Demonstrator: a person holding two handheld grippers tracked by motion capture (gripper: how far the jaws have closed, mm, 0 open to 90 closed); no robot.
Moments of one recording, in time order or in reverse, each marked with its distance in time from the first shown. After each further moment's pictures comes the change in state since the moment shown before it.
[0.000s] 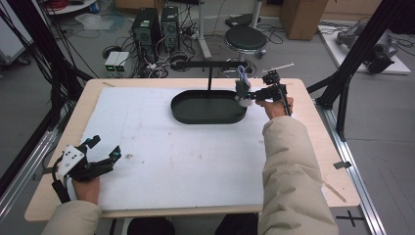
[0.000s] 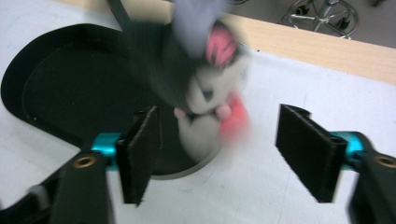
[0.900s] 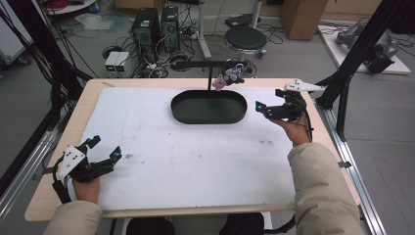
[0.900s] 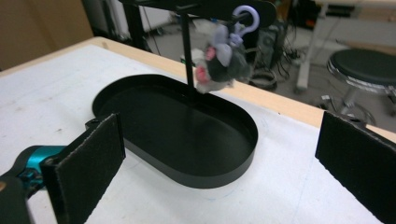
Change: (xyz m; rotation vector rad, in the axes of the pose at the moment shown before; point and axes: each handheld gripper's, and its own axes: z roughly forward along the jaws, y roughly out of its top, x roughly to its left) left arm -0.002 0.000 0.000 -0.002 0.005 0.021; right arm 0.002 -0.062 -0.066 -0.398 0.158 -0.148
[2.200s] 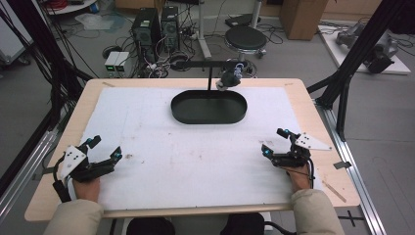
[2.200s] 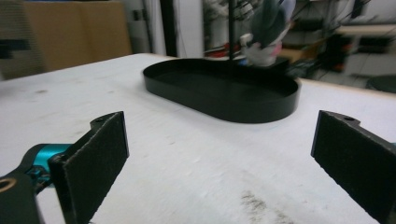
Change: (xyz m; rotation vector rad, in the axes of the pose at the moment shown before) left arm 0.000 0.000 0.000 0.007 -0.006 0.008; right arm 0.016 -0.143 -0.036 -0.240 0.108 -0.024
